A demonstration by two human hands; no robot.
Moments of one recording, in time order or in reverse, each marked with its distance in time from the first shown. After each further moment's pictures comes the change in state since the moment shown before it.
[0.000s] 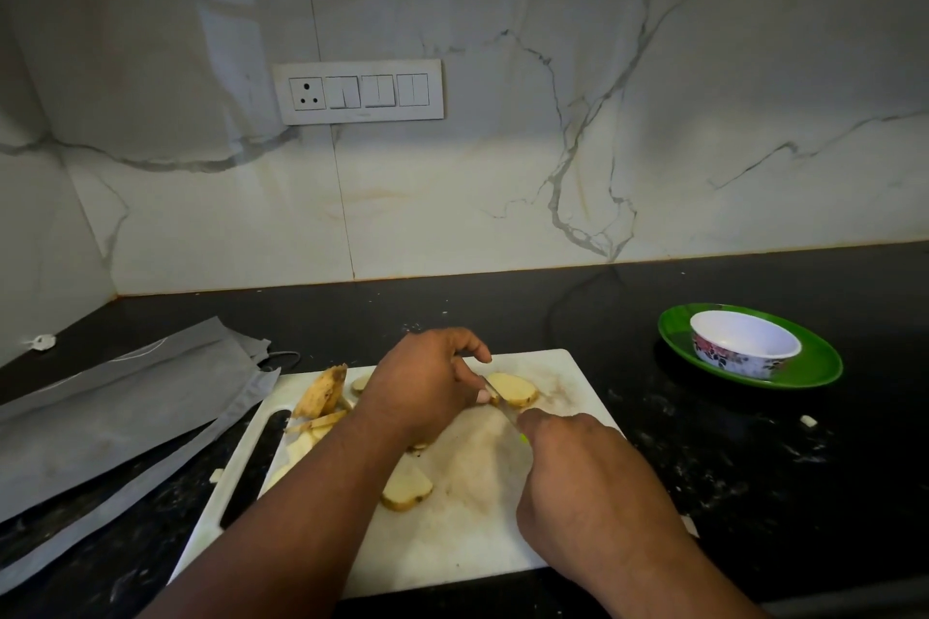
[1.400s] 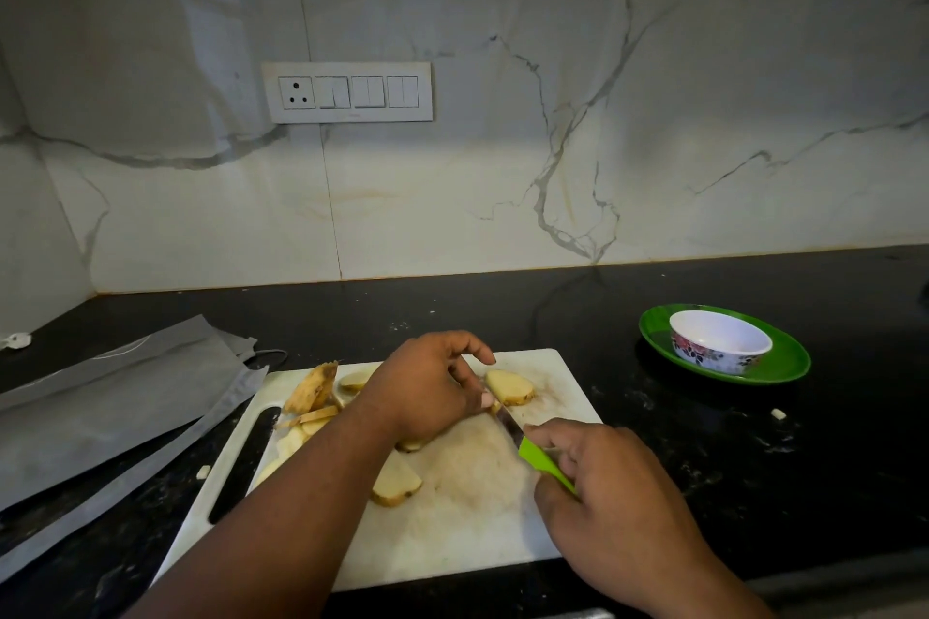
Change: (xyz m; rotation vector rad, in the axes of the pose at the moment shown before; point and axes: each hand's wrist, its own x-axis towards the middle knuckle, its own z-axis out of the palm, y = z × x) left_hand -0.008 0.004 0.001 -0.119 -0.093 0.092; right_hand -0.027 0.025 -0.004 0.367 -0.020 0.036
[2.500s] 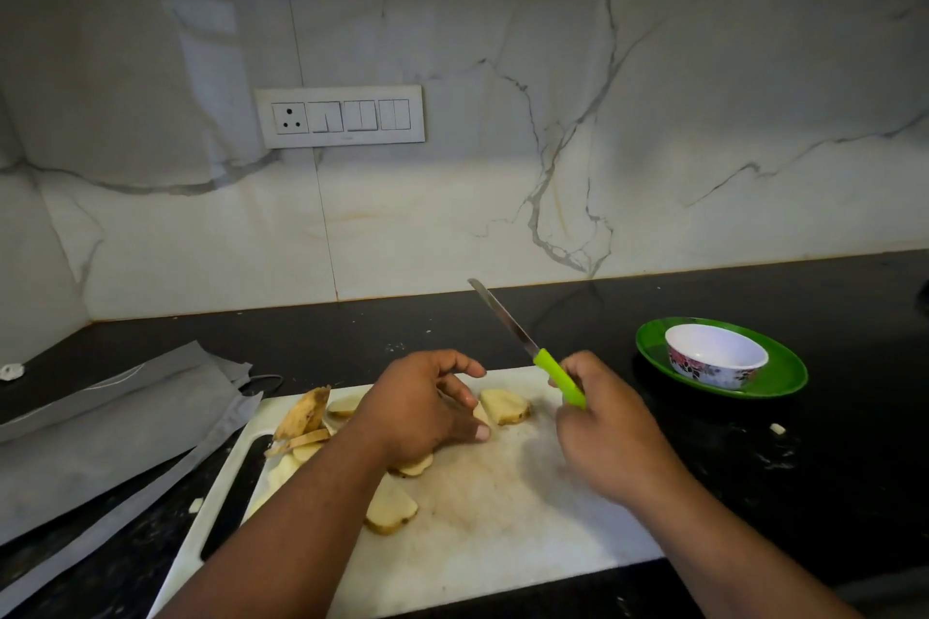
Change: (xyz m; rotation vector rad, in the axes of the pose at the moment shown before) left_hand 0.002 -0.003 -0.003 -0.082 0.019 -0.108; right_hand 0.065 0.026 -0.009 0.186 0.149 0.158
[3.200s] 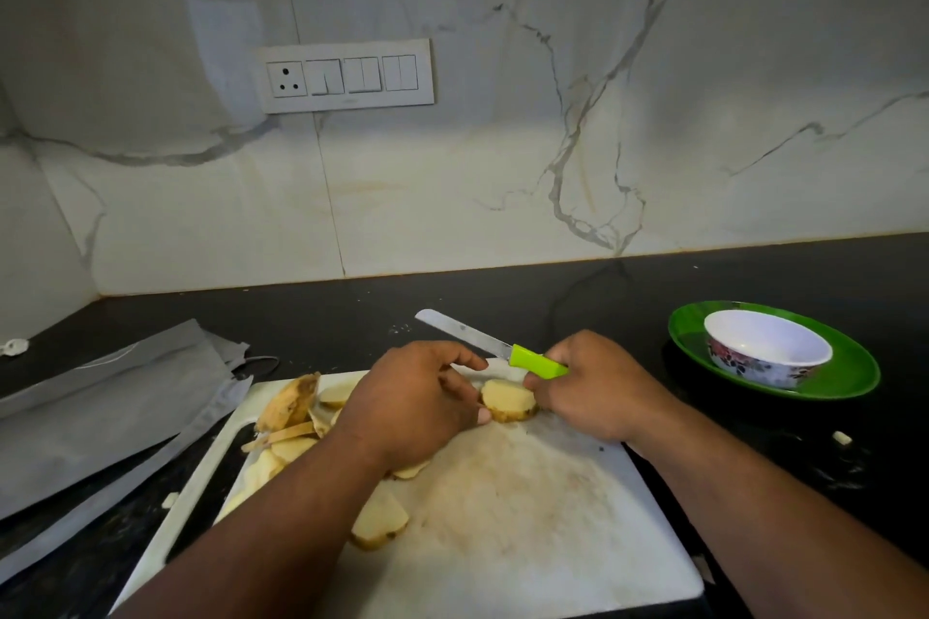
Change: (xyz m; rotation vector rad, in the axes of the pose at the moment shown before) left_hand 0.008 -0.002 0.009 0.219 0.070 -0.006; right_hand 0.083 0.026 0.020 -0.157 -0.233 -0.048
